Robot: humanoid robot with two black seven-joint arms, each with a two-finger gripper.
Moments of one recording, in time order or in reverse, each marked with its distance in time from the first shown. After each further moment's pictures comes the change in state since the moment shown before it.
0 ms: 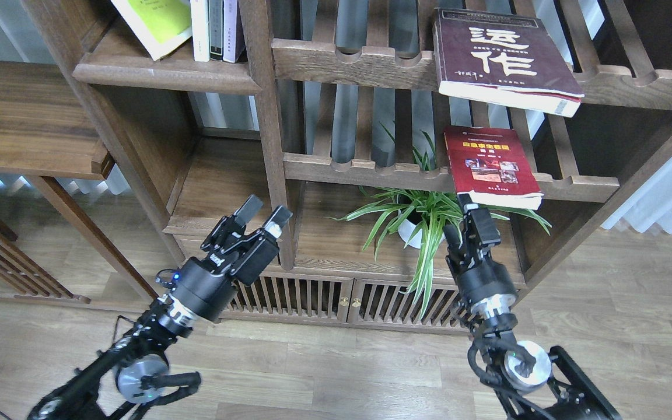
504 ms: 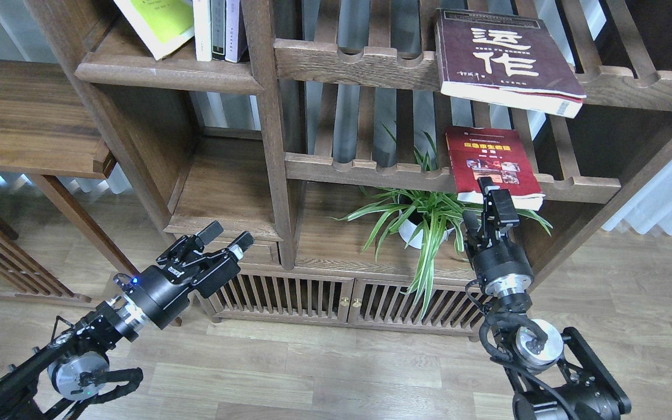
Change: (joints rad) left arm -0.054 0.079 0.026 0.016 -0.008 0.000 0.029; right arm 0.027 0.000 0.044 -0.047 0.000 -0.035 0.000
